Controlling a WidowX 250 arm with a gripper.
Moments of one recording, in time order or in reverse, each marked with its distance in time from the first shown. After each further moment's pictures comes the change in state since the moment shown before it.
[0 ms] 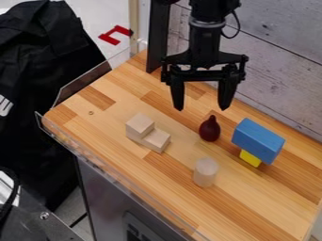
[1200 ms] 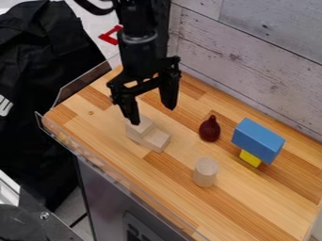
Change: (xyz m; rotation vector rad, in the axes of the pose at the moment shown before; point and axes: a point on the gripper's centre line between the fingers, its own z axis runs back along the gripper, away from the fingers) arm 0.022 0.067 -0.025 -0.068 0.002 0.589
